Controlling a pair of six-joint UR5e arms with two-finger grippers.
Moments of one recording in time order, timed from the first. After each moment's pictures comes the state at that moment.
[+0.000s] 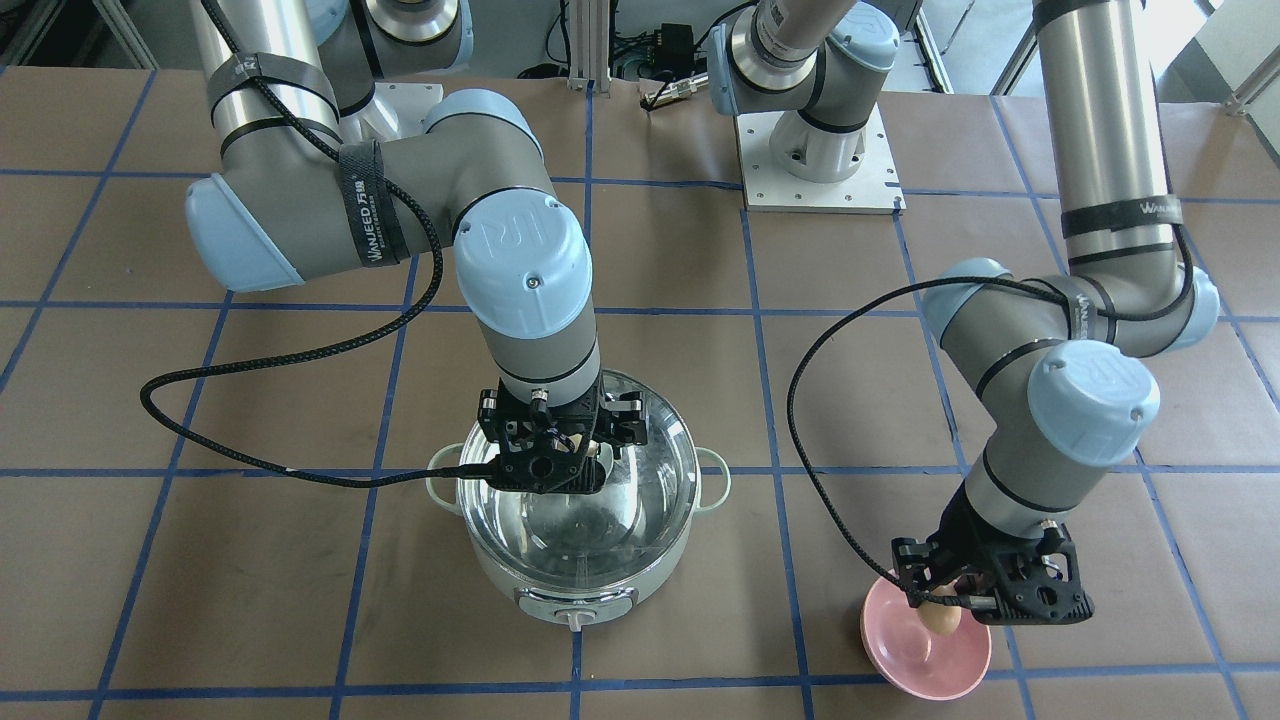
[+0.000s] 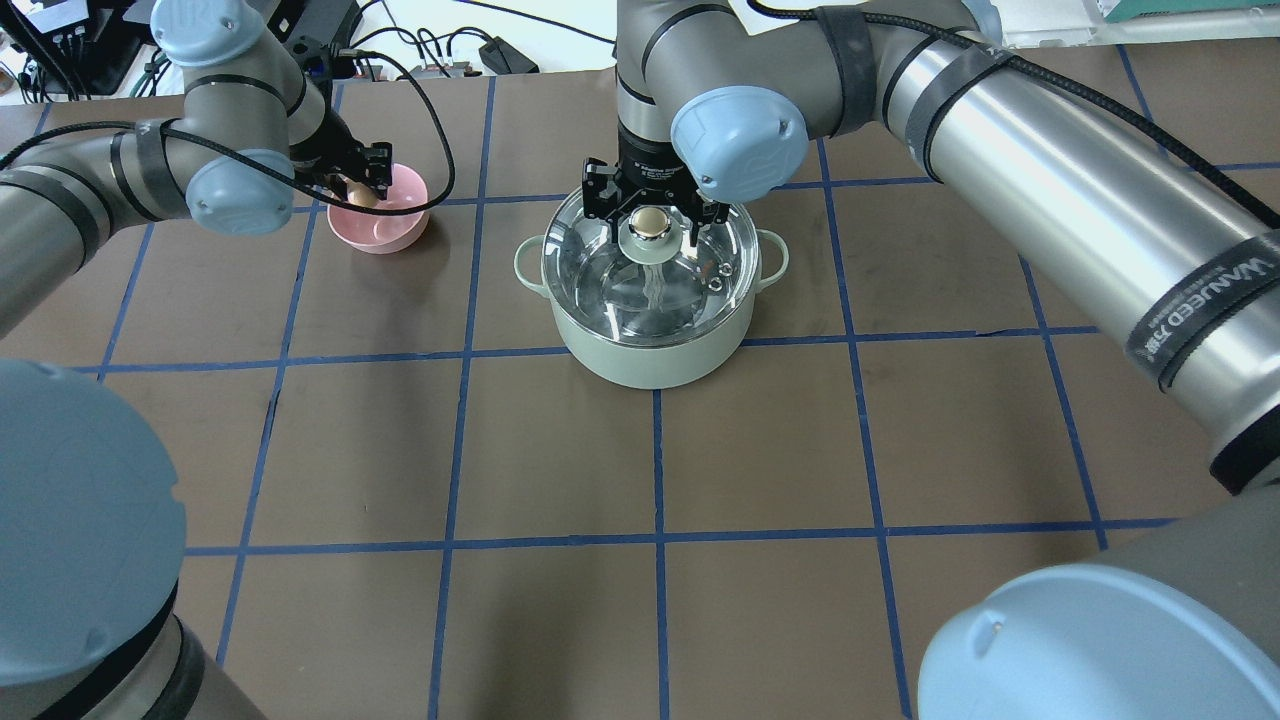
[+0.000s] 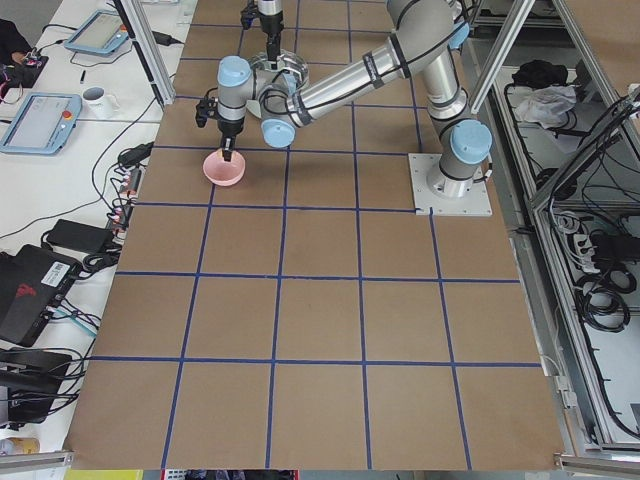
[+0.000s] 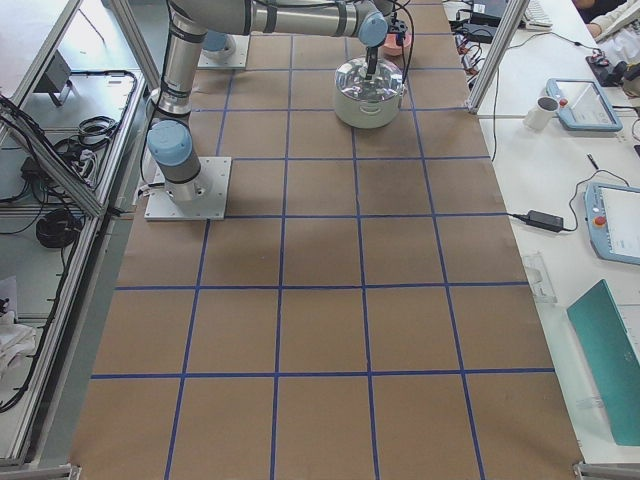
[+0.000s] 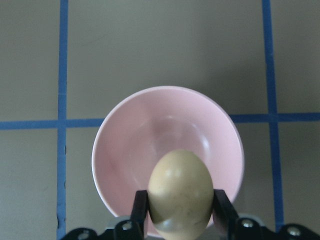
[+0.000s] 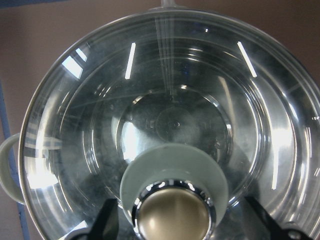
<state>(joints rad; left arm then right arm) -1.41 -2.08 -1.55 -0.84 1.56 0.17 1.90 -1.08 1.33 -1.83 -1.49 0.39</state>
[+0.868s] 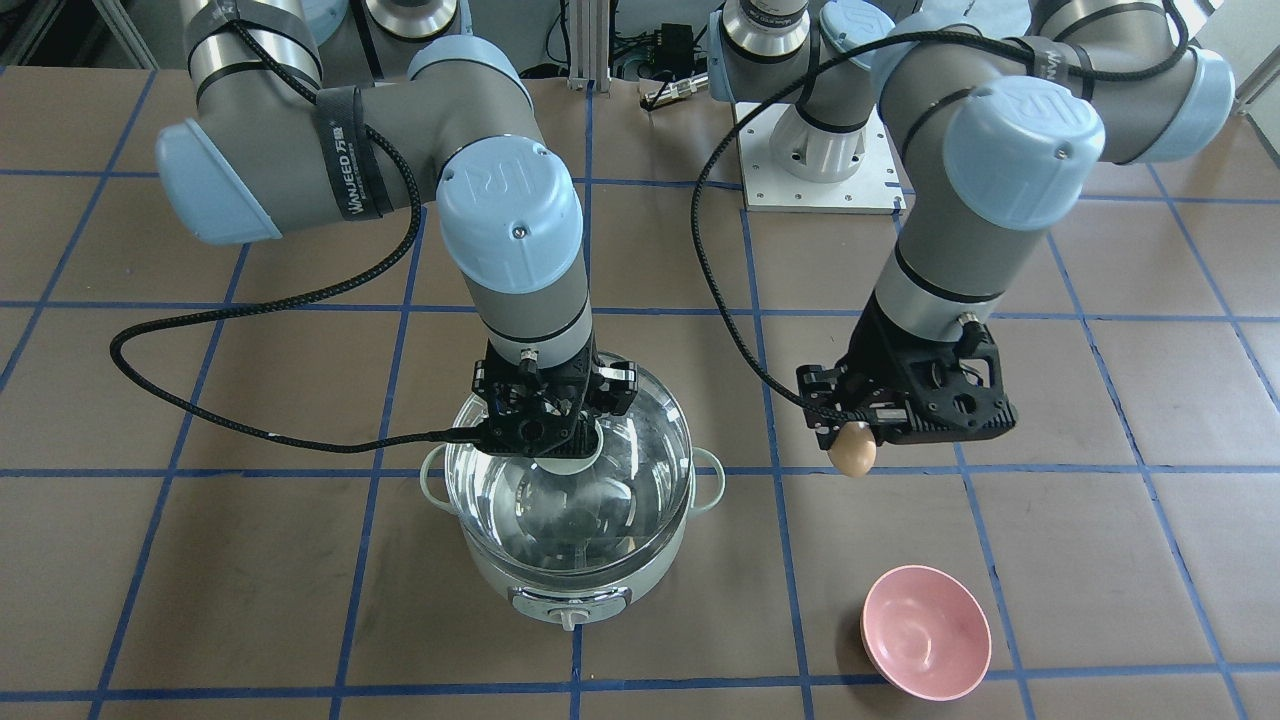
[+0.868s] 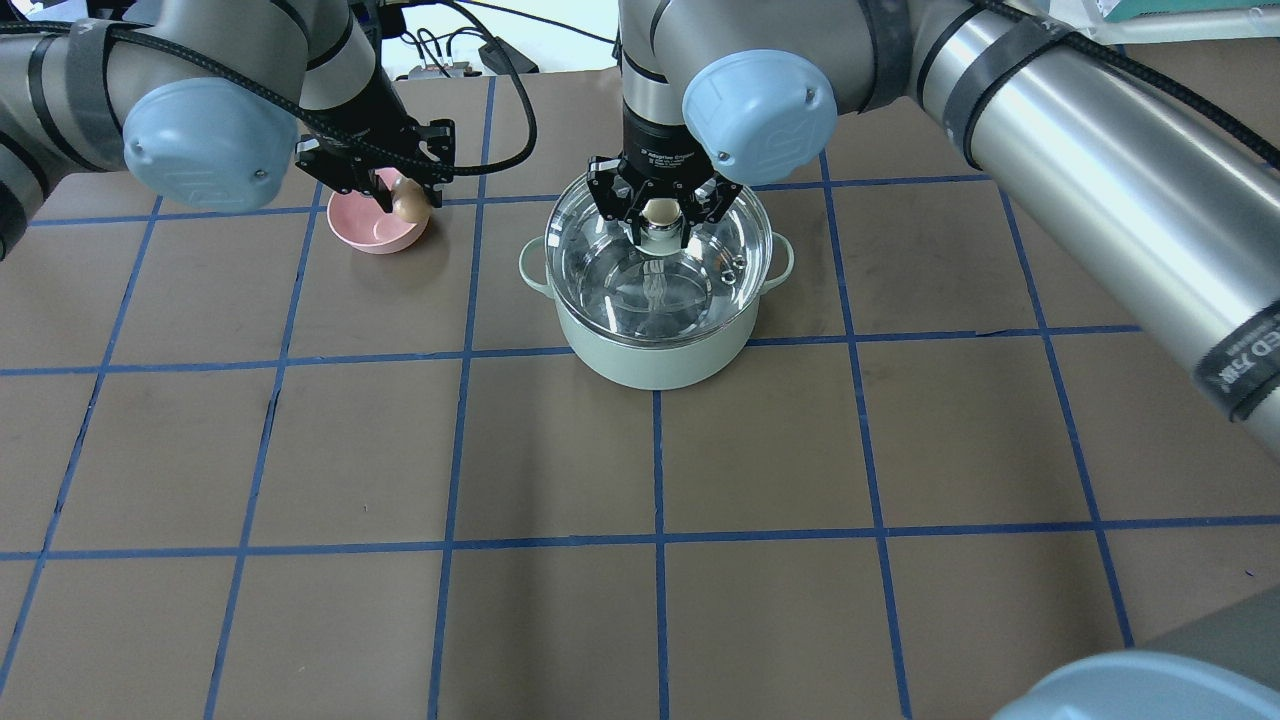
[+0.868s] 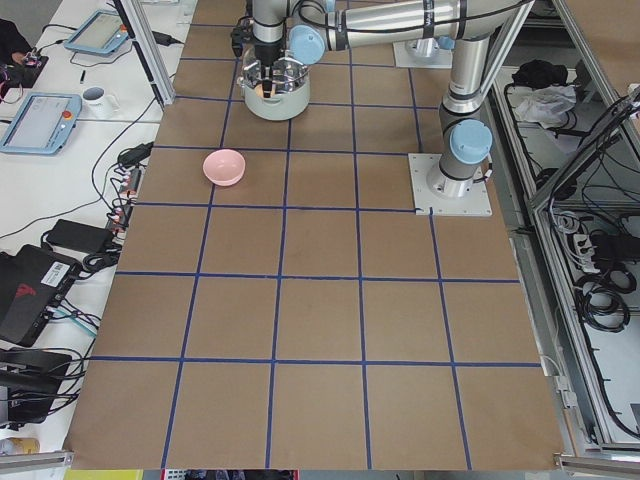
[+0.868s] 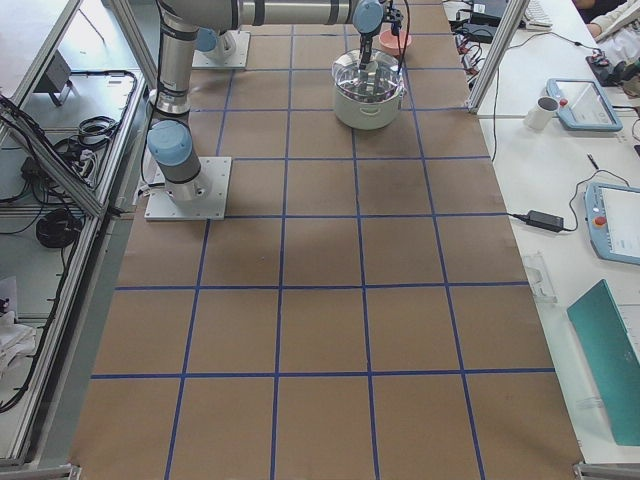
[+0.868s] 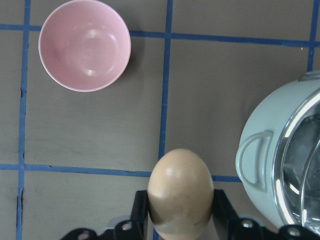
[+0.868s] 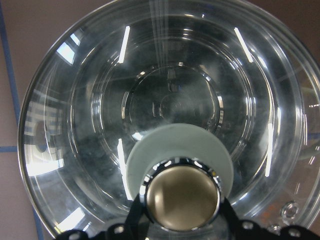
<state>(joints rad) -1.61 -1.78 -1.55 -1.26 1.59 -0.11 1.90 -1.15 1.33 -1.73 -1.49 0.38</state>
